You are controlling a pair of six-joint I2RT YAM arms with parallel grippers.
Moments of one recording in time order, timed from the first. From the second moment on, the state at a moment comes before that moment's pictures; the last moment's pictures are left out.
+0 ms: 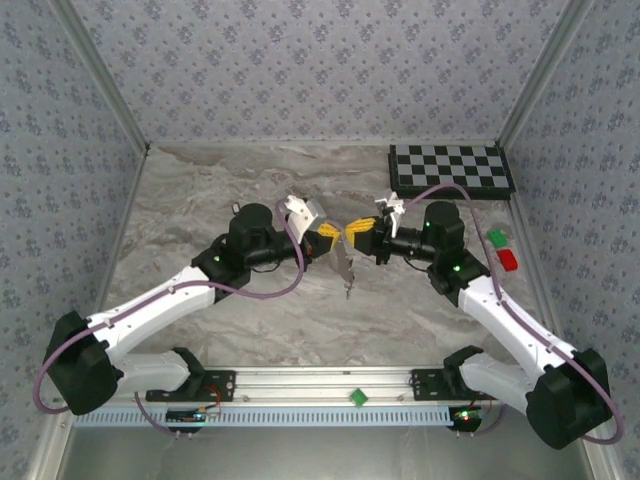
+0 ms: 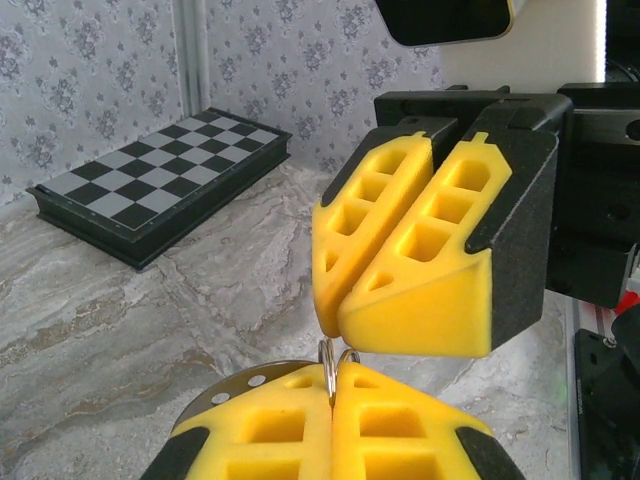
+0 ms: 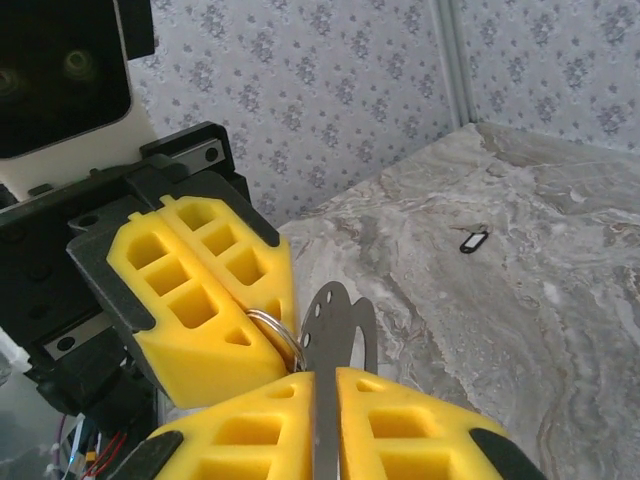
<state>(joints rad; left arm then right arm) -0.81 1.20 0.89 0.09 0.38 -0.07 0.44 1.04 0.72 0.17 -0.78 0.21</state>
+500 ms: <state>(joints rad) -0.80 1.21 0.90 0.08 0.40 -0.08 0.45 1.06 0.72 0.19 -0.83 0.22</state>
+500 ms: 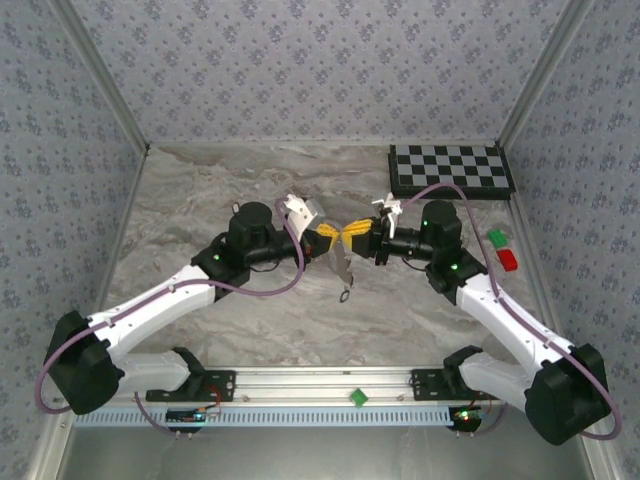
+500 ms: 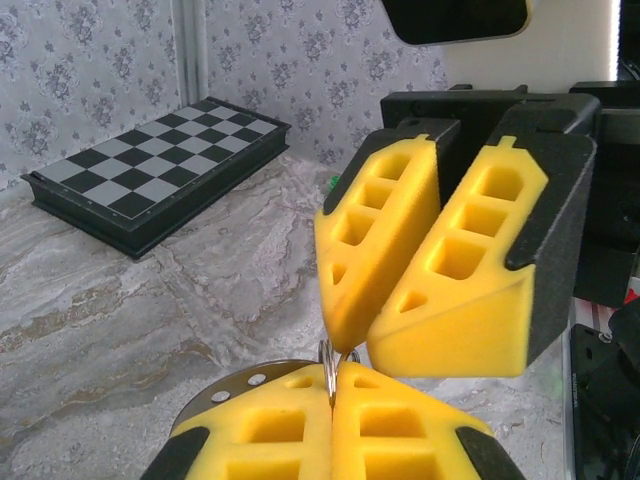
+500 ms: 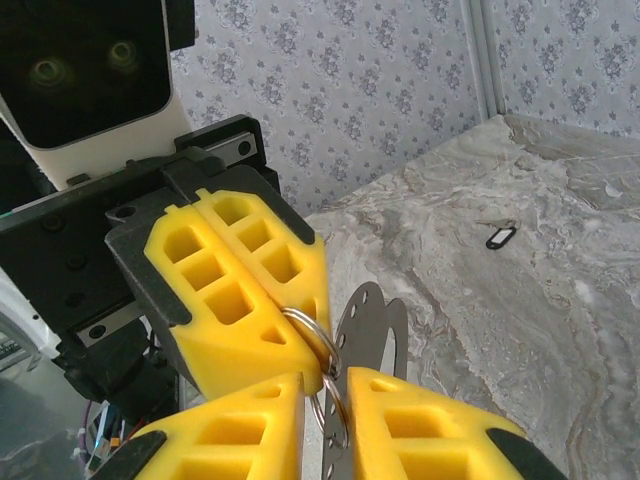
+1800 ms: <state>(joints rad) -0.74 1.15 0.89 0.09 0.44 -0.16 0.44 1.05 0.70 0.19 -0.85 0.22</state>
